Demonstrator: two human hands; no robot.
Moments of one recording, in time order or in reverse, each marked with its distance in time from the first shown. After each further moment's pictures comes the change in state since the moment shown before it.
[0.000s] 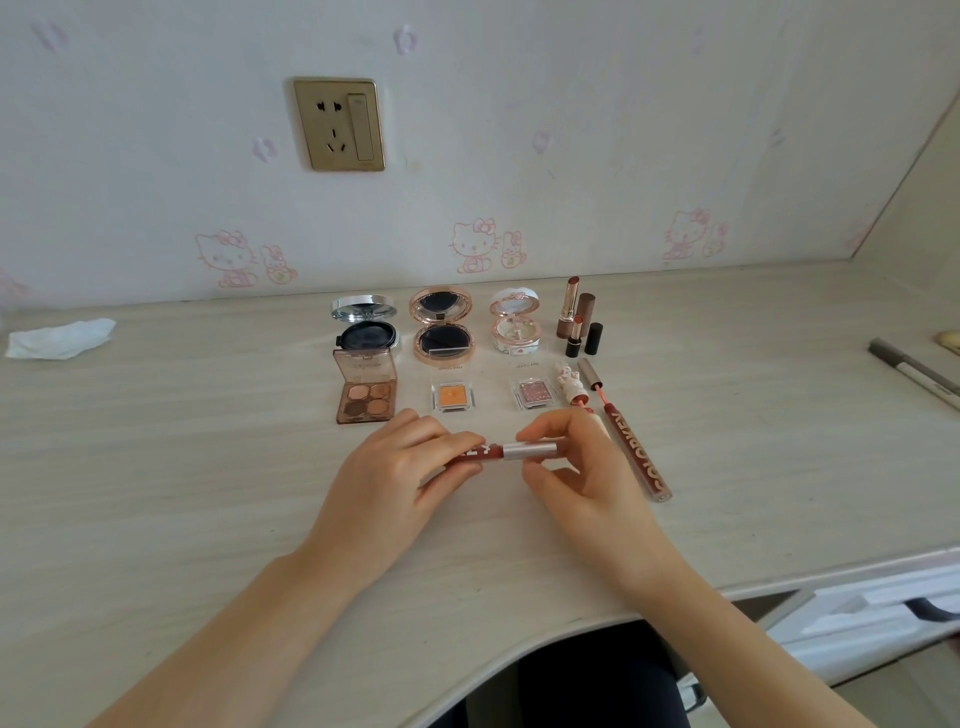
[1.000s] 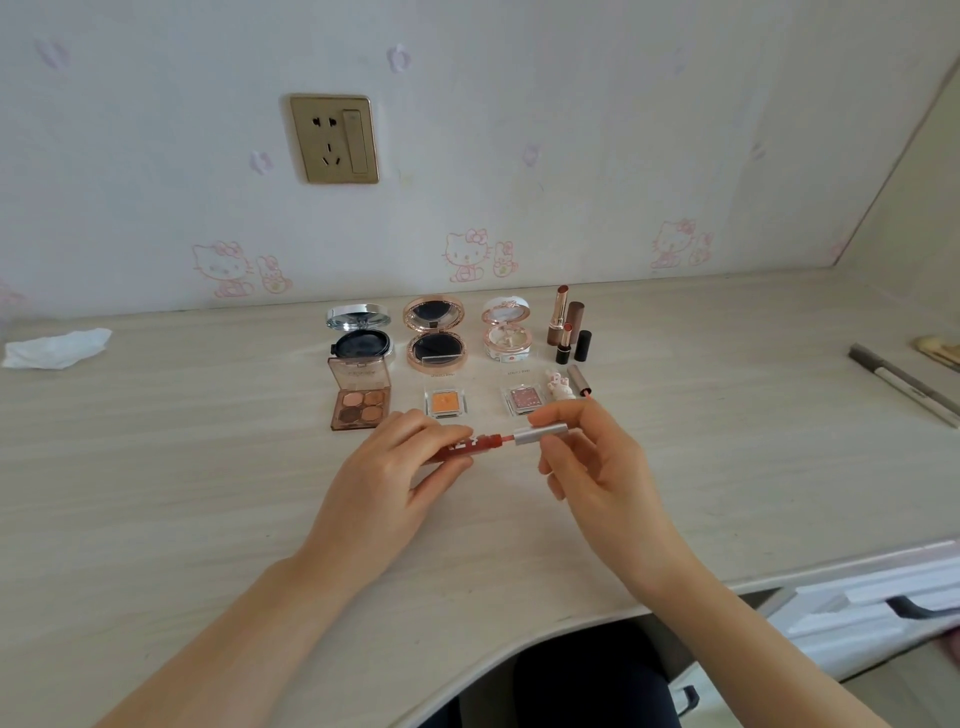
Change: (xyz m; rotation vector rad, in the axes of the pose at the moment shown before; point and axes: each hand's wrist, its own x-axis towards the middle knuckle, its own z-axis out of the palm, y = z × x) left_hand 0.001 0.006 -0.002 -0.064 0.030 -0.074; right_hand -0.004 -0.017 -0.013 0.006 0.068 0.014
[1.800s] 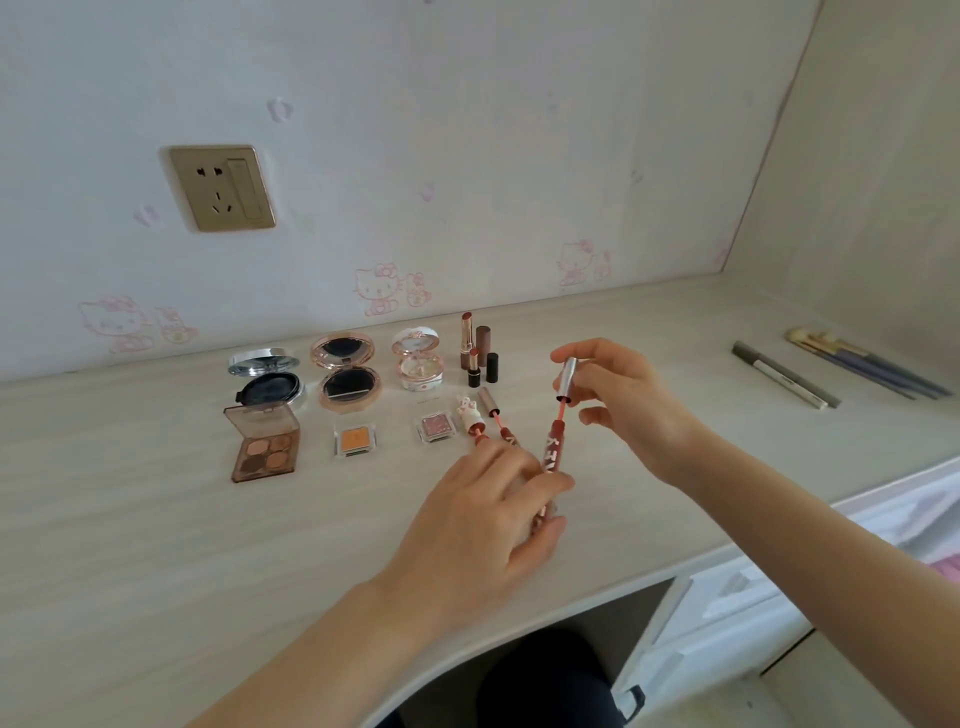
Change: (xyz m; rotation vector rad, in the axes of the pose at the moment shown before) left_hand 0.037 0.100 0.067 0.054 -0.196 0.342; right_hand 0.058 -0.004 -0.121 0.095 0.069 0.211
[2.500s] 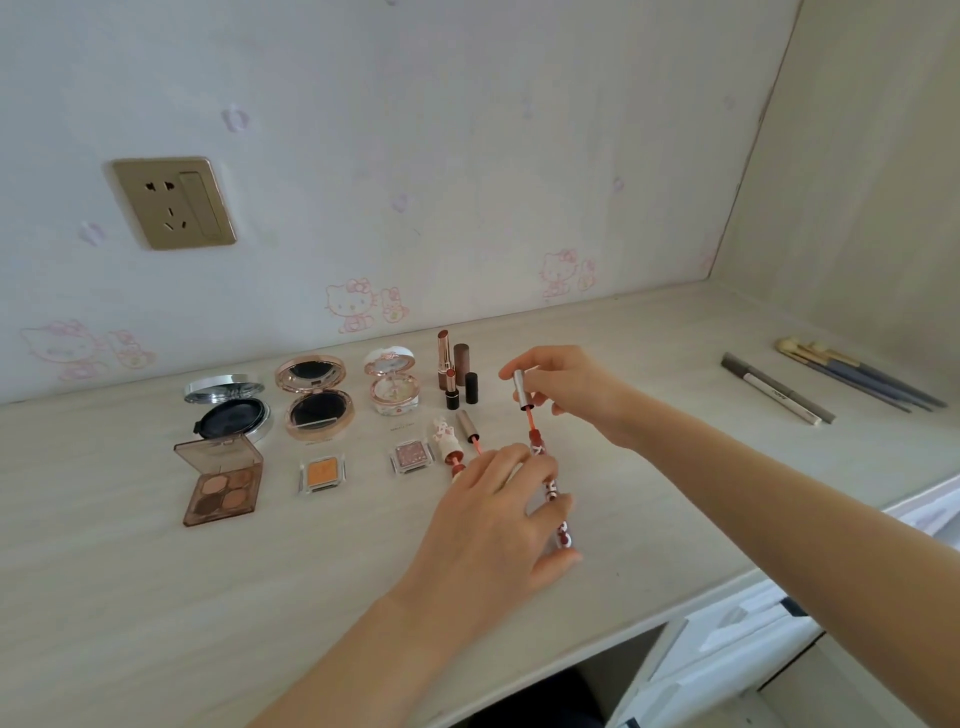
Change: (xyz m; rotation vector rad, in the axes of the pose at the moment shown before) left_hand 0.033 -0.011 0.039 0.258 0.001 0.115; right_hand 0.069 0.005 -0.002 -0.350 -0.140 0.075
